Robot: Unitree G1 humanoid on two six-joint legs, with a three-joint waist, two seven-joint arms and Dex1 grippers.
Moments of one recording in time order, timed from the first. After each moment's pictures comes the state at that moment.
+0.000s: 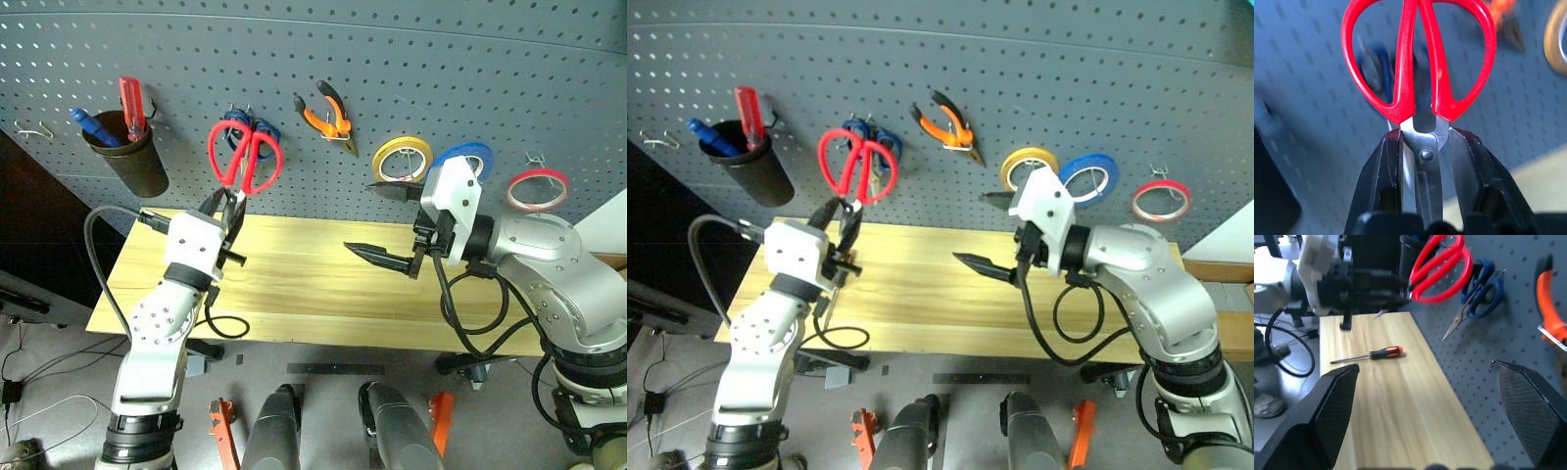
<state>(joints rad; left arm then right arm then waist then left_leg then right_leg) -0.18 0.40 0.12 -0.32 0.02 0.02 -0.25 -0.62 -0.59 0.09 -0.54 0.44 0.73 0.76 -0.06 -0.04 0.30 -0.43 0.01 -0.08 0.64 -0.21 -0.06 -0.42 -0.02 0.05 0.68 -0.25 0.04</state>
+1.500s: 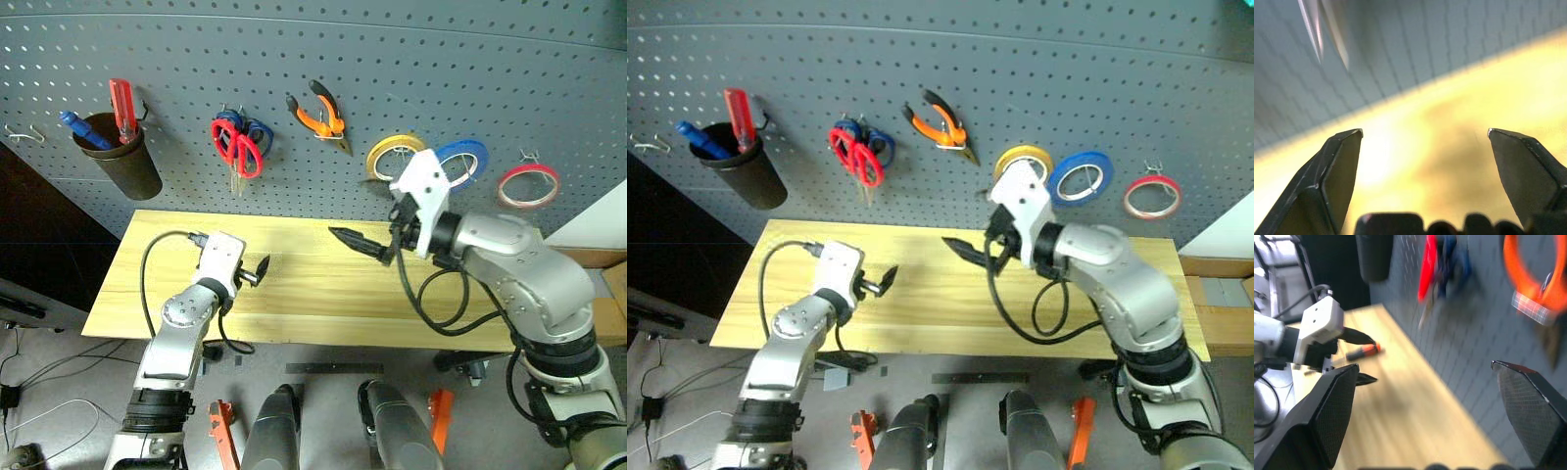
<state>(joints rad) -0.25 0.39 0.06 -0.02 -0.02 0.40 -0.34 -0.67 -0.45 0.17 -0.50 0.42 0.93 0.52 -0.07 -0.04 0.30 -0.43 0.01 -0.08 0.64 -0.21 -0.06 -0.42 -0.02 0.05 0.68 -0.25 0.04</state>
